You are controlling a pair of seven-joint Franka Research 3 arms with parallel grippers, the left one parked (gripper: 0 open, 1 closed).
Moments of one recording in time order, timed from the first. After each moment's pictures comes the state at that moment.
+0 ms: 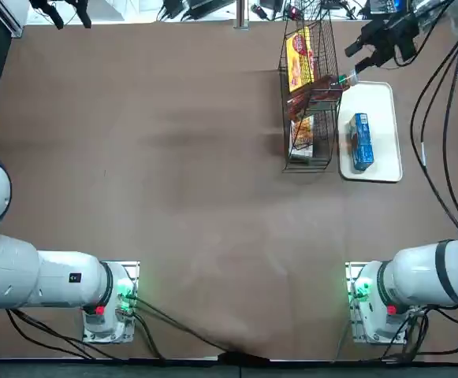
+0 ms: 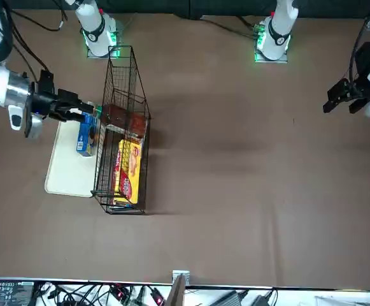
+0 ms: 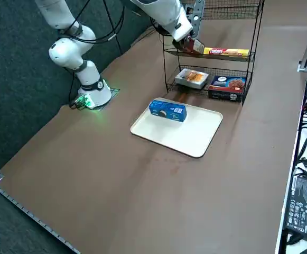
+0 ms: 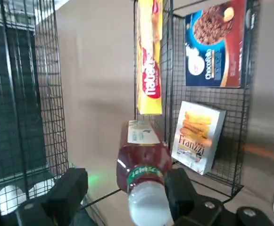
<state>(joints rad) -0.06 -0.01 -0.02 -2.02 0.83 1.77 -0.39</state>
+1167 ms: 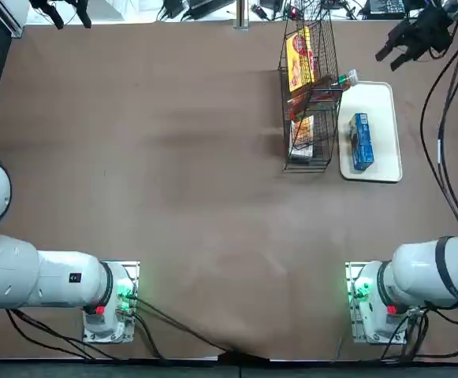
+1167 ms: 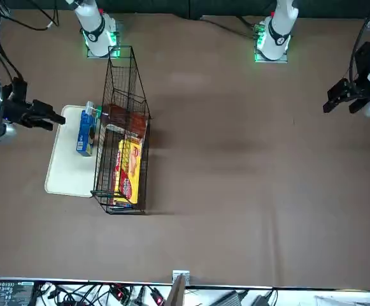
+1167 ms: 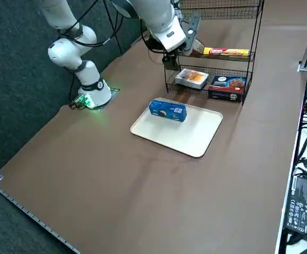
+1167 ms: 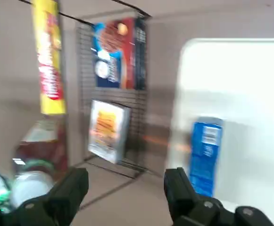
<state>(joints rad) -0.16 0.06 -0.03 -1.91 0.47 1.78 -0.38</state>
